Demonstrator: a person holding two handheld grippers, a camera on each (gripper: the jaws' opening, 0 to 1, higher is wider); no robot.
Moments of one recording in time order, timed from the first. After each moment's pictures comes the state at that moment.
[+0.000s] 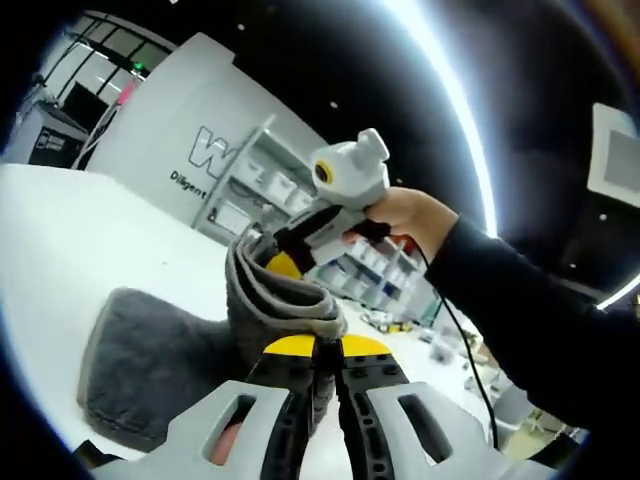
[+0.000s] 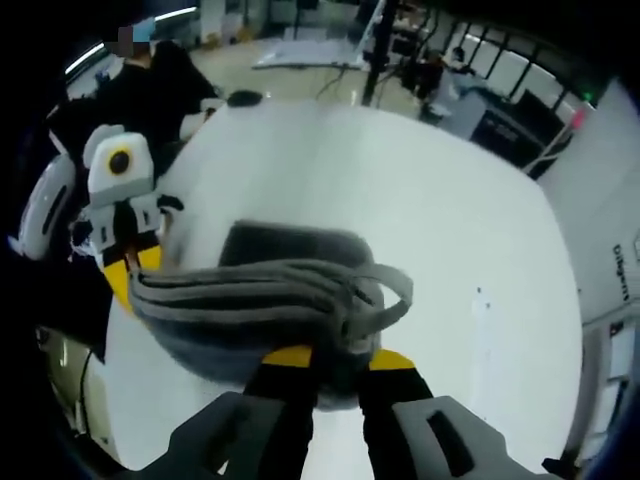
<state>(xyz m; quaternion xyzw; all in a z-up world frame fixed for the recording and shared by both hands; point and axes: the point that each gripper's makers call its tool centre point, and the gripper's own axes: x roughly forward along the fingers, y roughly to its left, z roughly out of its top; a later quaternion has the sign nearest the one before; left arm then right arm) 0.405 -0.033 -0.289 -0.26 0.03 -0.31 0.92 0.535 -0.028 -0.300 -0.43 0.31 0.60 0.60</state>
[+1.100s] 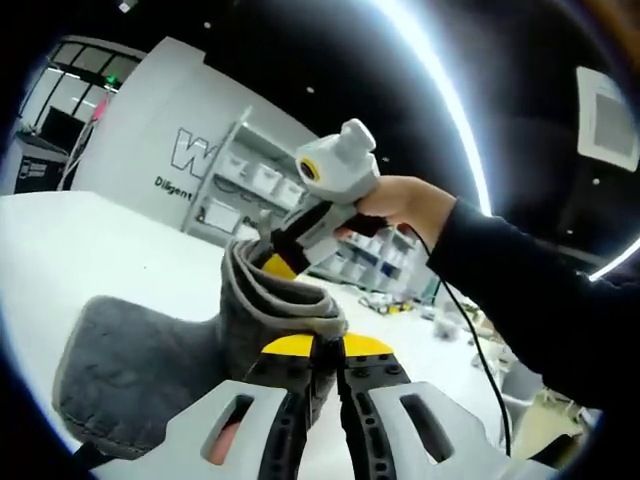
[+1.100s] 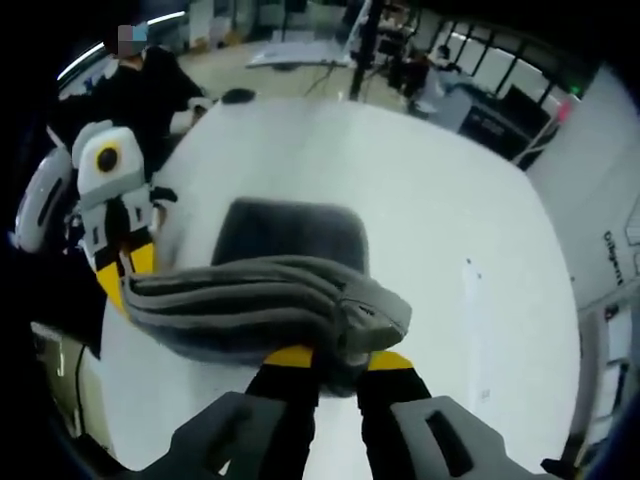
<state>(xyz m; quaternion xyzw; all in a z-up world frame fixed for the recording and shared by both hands) 0.405 -0.073 -0.288 -0.21 0.03 -0.32 0.92 0.529 -0.073 -0.303 -0.42 0.31 0.58 0.62</state>
